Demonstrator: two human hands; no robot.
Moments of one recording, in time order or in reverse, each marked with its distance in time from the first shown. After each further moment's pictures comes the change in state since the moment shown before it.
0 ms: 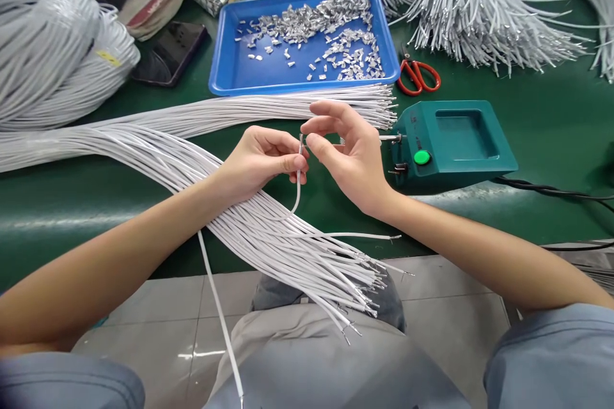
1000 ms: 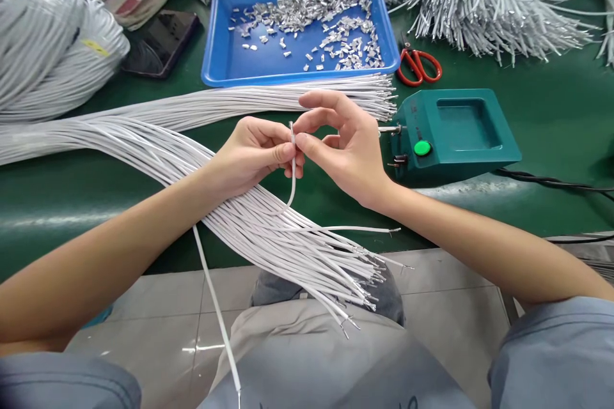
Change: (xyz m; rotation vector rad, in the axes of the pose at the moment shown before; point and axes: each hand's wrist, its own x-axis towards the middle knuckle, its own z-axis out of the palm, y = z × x) left_hand 0.000 -0.001 -0.003 -0.019 -0.053 0.006; right_hand 0.001 -0.003 0.001 0.107 -0.031 0.014
